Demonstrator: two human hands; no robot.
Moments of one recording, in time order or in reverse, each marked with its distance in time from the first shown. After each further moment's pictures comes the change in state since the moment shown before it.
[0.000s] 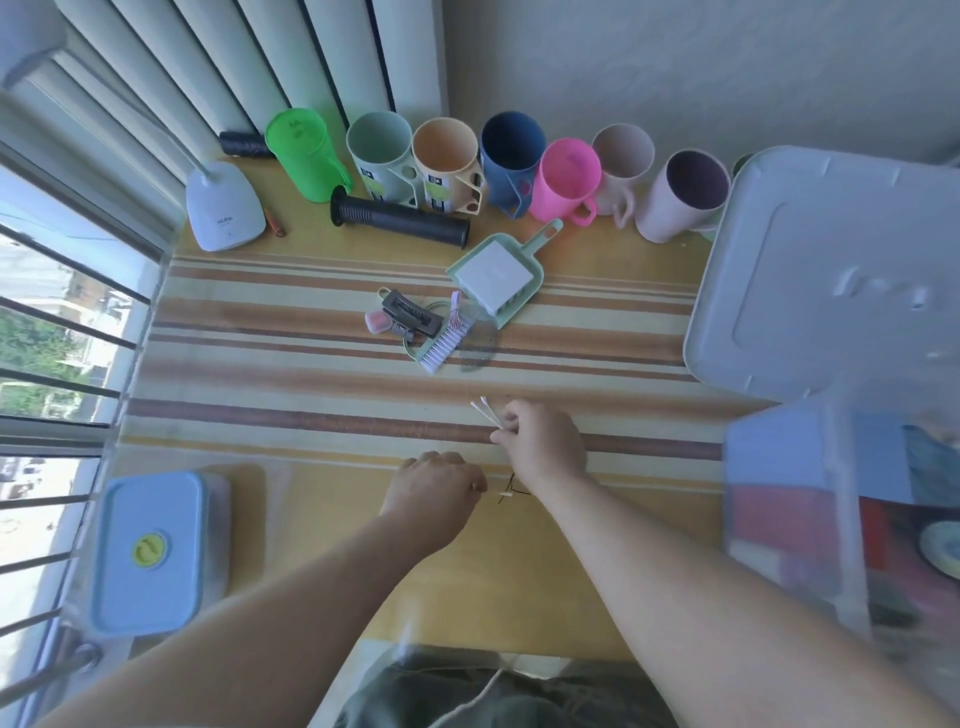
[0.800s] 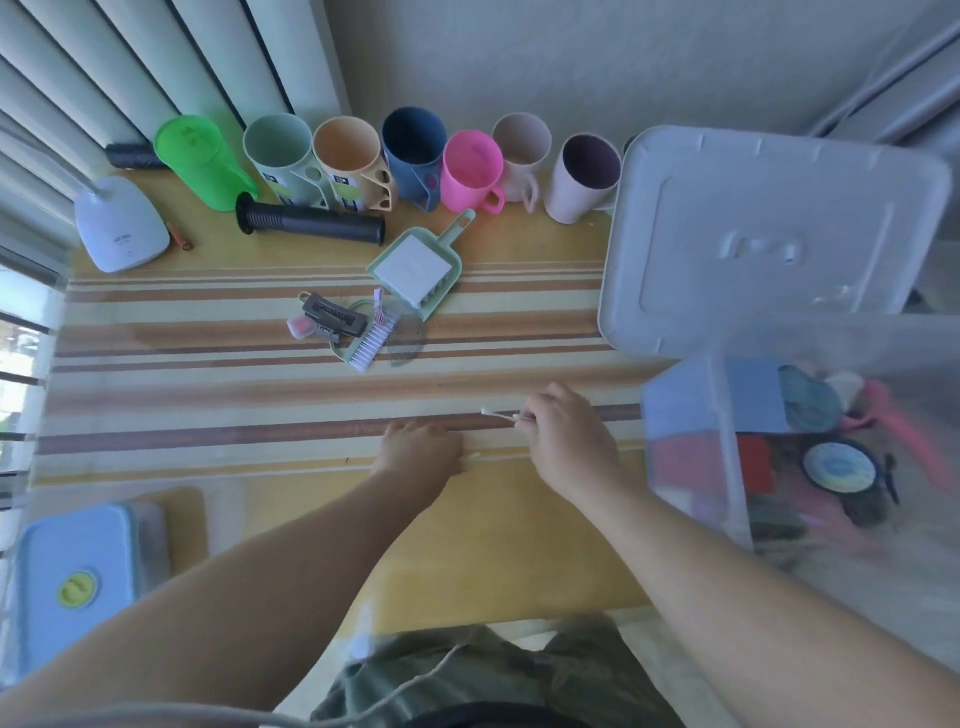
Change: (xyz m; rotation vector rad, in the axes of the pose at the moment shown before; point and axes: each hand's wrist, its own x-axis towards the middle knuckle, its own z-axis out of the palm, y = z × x) left_hand 0.046 0.044 -0.006 0.326 -0.058 0.154; right_hand -0.058 0.061 -0.084 -0.168 0.092 -0.111
